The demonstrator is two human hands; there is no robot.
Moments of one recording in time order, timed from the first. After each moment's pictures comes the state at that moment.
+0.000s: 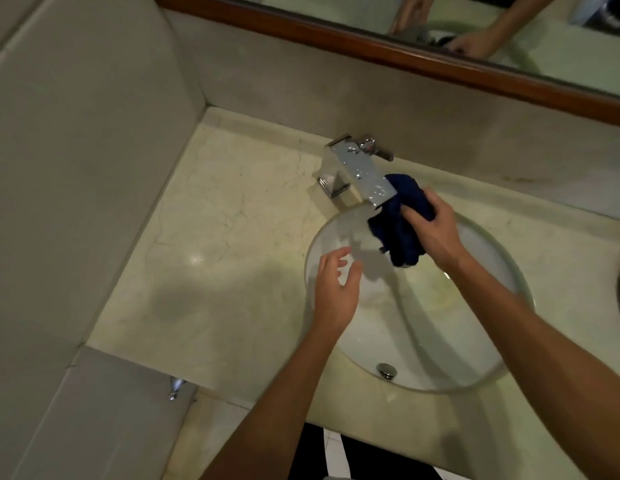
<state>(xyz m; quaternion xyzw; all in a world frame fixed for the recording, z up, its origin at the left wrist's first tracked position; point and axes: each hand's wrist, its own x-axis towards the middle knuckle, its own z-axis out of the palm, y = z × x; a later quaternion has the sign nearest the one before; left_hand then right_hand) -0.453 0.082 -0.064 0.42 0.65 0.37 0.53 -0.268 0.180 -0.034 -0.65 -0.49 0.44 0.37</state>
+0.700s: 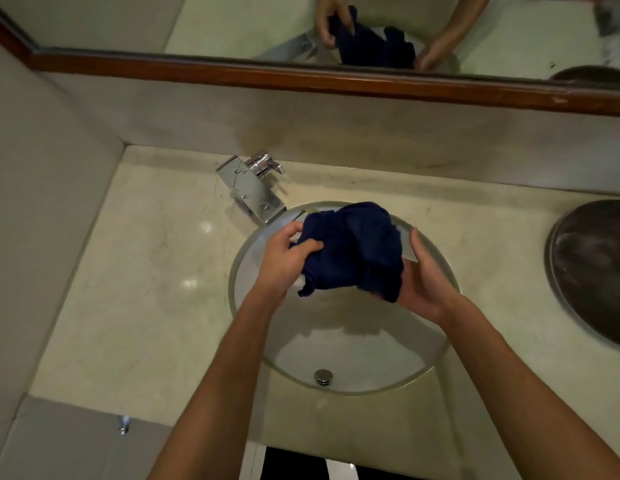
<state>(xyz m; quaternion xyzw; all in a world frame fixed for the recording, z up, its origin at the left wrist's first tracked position) -0.377 0.148 0.004 0.42 0.60 0.30 0.61 -0.141 0.099 -0.044 -0.51 -0.06 0.78 0.35</state>
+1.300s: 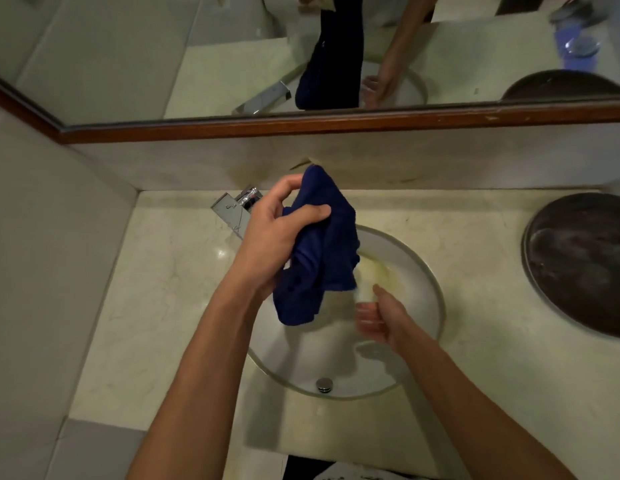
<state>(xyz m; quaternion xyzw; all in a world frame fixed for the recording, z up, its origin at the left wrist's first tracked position) -0.332 0.154 0.160 0.47 0.48 0.36 0.65 -0.170 0.064 -0.068 -0.67 0.02 0.70 0.24</state>
